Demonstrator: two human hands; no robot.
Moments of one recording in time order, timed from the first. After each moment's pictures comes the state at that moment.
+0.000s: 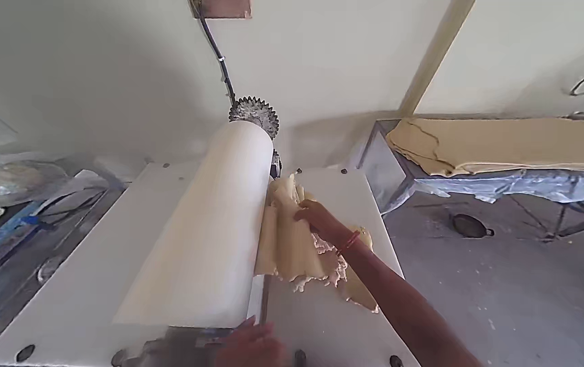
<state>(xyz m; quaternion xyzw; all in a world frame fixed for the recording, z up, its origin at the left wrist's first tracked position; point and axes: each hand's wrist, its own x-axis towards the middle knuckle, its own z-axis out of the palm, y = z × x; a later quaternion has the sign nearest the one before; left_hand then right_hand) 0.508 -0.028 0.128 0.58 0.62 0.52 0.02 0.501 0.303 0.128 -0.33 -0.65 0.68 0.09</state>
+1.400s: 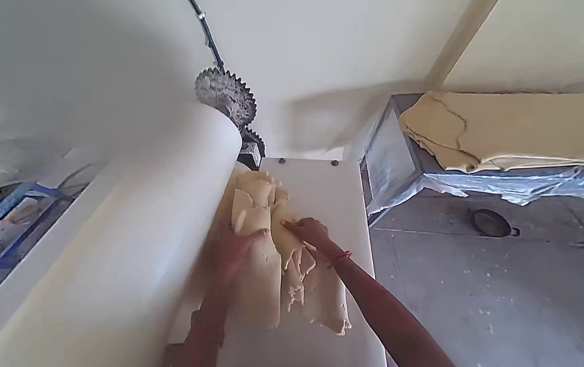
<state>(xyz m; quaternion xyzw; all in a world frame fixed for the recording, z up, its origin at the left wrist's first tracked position) 0.425 0.229 0.067 0.09 0.89 0.41 0.19 0.541 0.423 0.017 -0.37 -0.80 0.46 -0.11</state>
